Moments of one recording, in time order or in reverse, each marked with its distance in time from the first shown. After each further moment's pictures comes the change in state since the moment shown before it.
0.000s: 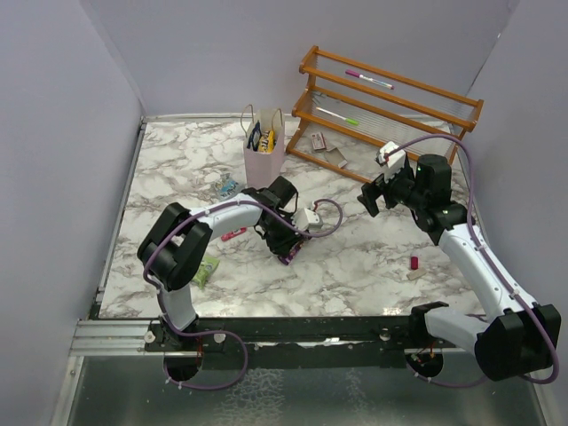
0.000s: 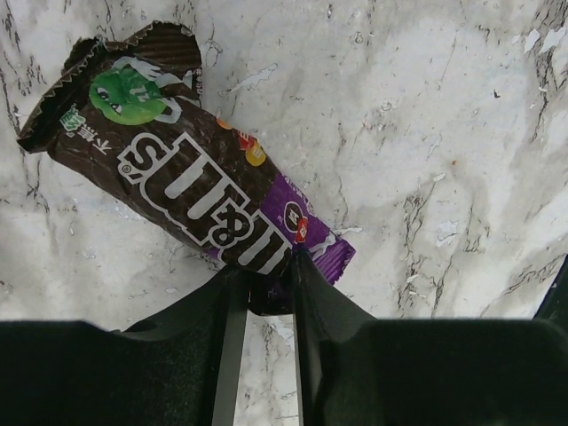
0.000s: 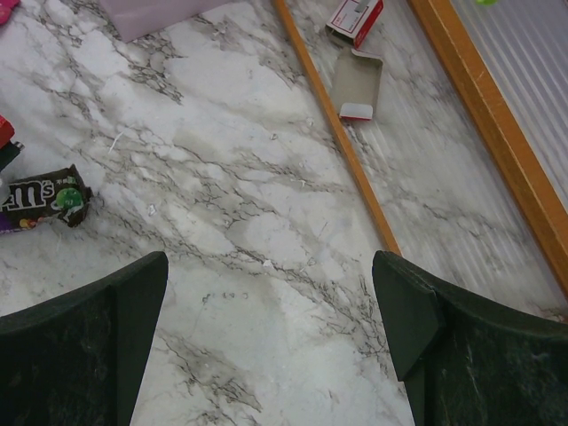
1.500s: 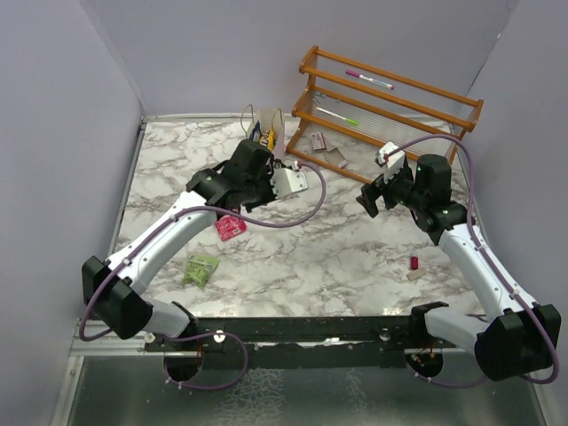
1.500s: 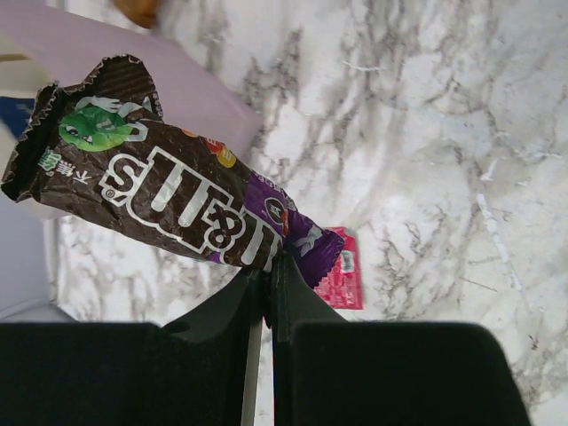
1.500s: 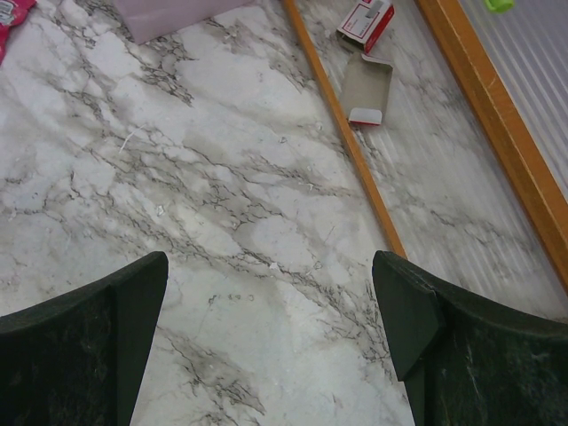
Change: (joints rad) left arm 0.026 -0.382 0.207 -0.190 -0.430 0.148; right arm 0.000 0.000 0.000 0.000 -0.026 -0.004
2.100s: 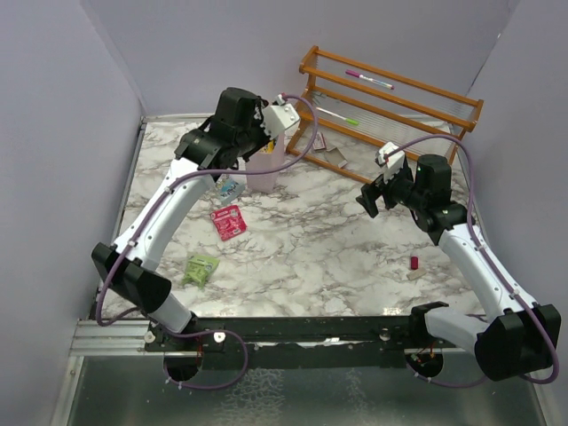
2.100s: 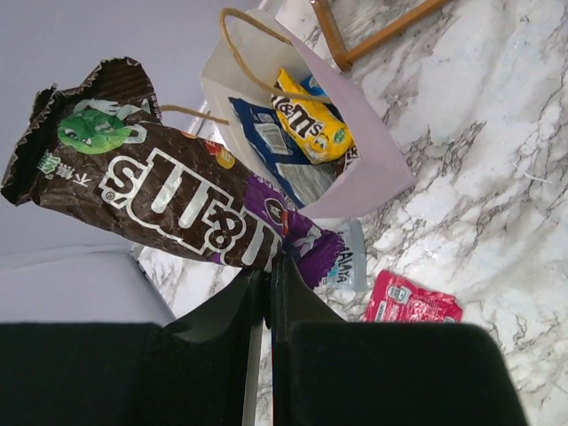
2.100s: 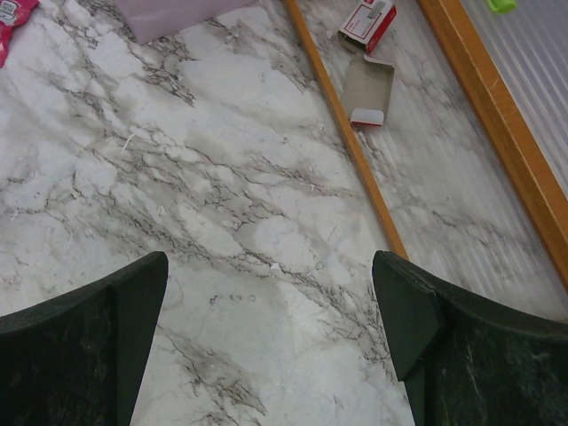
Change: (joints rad) left arm 0.129 0.117 0.392 0.031 -0.138 -0.095; right arm 0.000 0.000 0.000 -0.001 -0.005 0.000
